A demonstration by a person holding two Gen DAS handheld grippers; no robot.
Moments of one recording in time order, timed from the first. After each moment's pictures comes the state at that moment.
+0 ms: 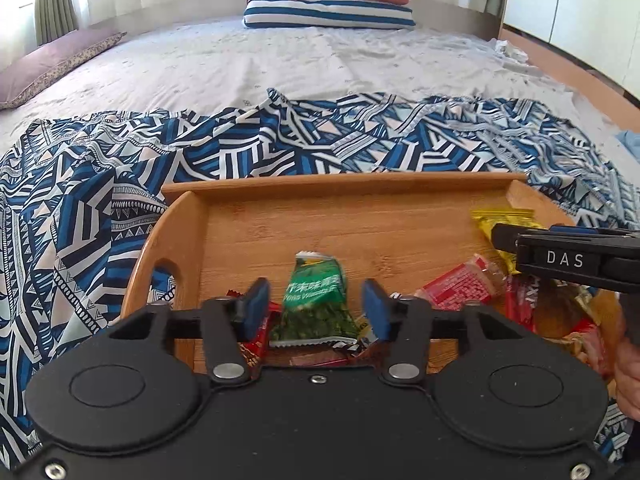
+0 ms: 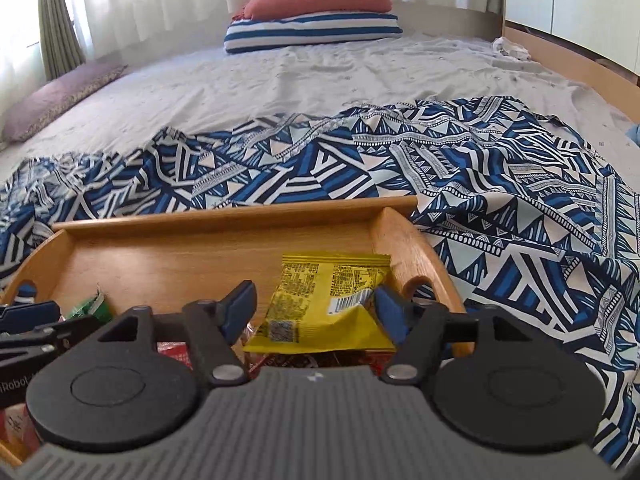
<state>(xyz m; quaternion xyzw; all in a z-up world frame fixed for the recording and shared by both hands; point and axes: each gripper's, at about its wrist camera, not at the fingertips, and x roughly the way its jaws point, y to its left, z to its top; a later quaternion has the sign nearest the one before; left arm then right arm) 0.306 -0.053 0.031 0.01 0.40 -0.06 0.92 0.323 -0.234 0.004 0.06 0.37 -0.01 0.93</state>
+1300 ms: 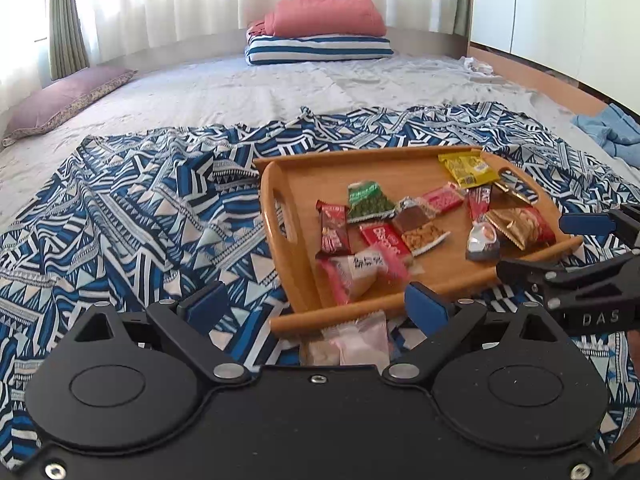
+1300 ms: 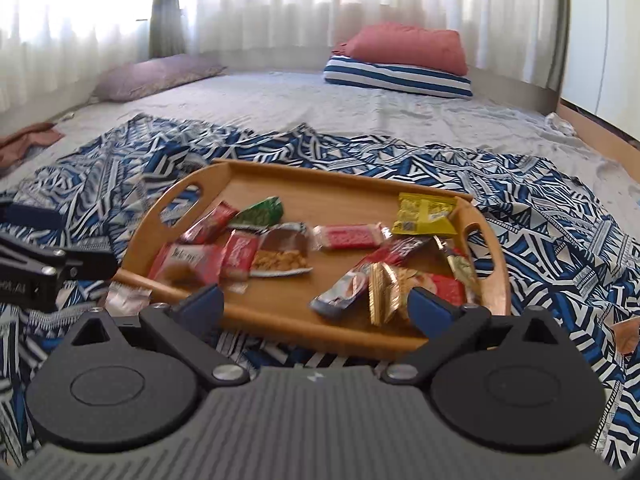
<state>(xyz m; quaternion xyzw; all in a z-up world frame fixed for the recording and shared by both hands) 0.132 0.037 0.072 0.04 0.35 -0.08 0.93 0.147 -0.150 0.033 -0.04 0.30 0.09 0.95</state>
